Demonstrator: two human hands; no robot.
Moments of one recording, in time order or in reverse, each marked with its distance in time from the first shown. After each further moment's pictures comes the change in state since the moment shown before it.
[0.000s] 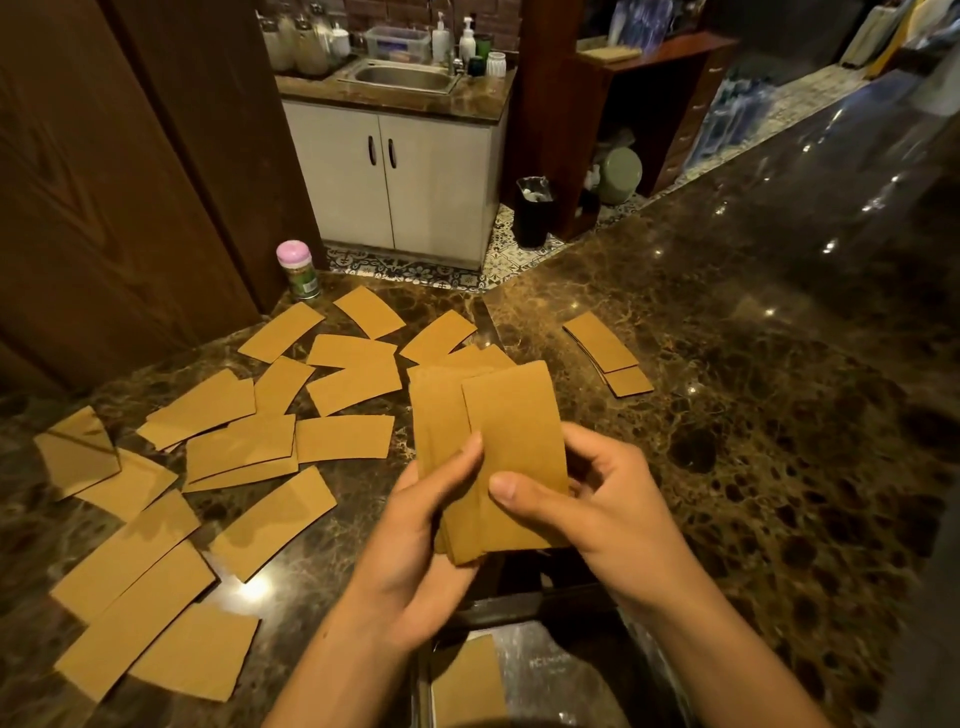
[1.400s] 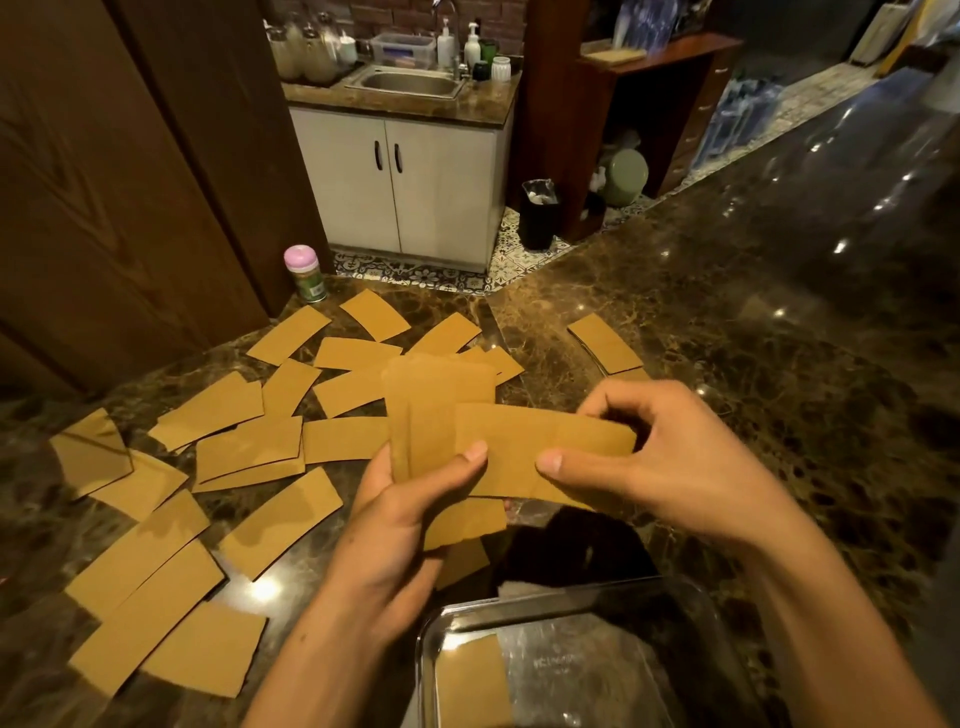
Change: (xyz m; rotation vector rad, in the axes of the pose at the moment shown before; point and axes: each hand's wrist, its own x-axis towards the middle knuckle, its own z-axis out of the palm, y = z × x) left_hand -0.011 0.013 0.004 0.318 0.192 0.149; right_hand 0.018 -0.044 -0.045 -0.662 -0.011 -0.002
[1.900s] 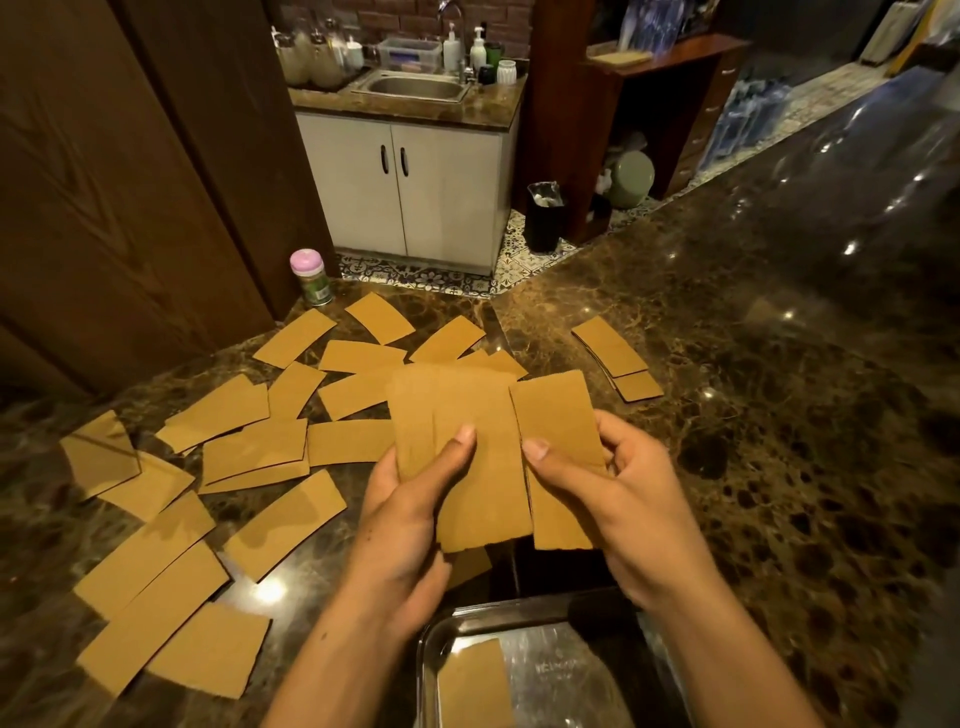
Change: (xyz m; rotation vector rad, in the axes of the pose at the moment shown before) left_hand 0.008 -0.005 0.006 -0.117 0.104 -0.021; right_hand -0.010 0.008 0.056 0.824 0.127 0.131
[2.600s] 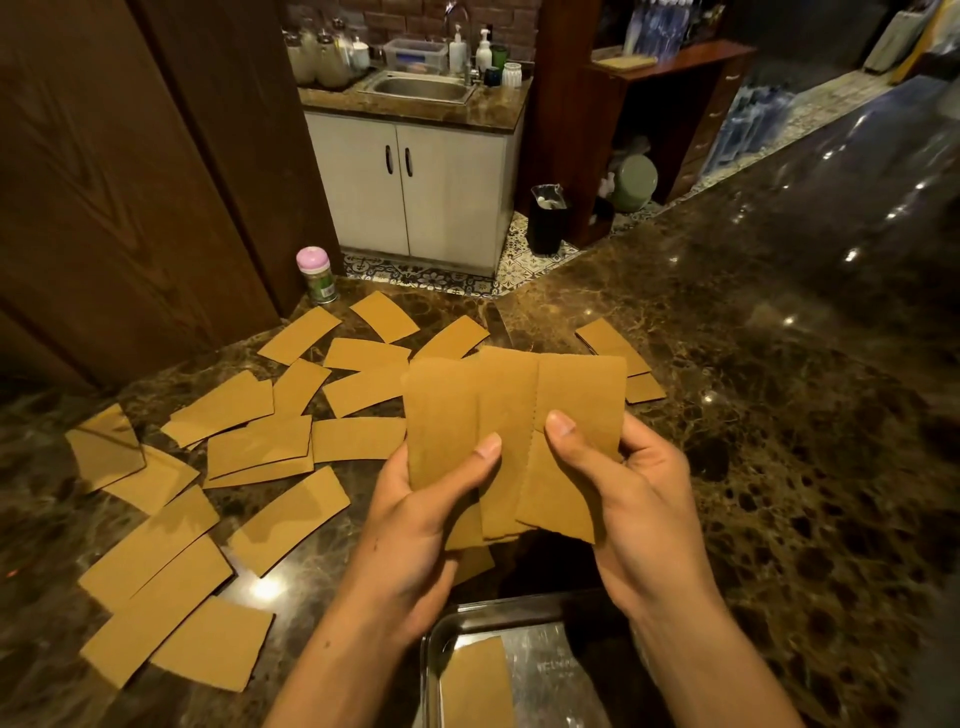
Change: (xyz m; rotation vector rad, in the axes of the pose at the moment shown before) left_hand -0.008 -0.003 -0.003 0.075 -0.093 0.081; right_hand -0.007 -0.002 0.014 0.296 0.091 -0.057
